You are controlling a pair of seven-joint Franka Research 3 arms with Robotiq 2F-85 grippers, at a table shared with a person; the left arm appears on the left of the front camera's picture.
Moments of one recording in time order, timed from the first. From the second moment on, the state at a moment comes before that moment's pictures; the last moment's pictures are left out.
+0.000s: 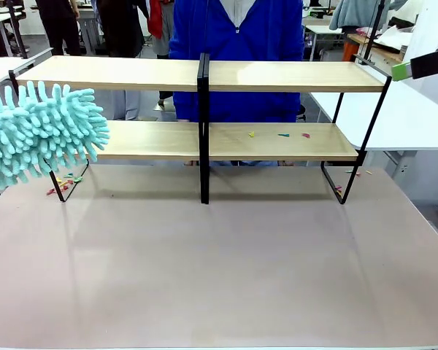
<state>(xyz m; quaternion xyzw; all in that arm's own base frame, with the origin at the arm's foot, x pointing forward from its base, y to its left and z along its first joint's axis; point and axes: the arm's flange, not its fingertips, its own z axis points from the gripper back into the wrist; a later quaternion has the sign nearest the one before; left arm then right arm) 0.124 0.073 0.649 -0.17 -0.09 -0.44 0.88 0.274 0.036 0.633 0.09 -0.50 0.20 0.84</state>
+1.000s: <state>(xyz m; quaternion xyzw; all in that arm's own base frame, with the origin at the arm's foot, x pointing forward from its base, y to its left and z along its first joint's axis) 0.124 0.073 0.649 -0.17 -0.09 -0.44 0.88 0.274 0.036 0.633 0.09 -0.50 0.20 0.84</state>
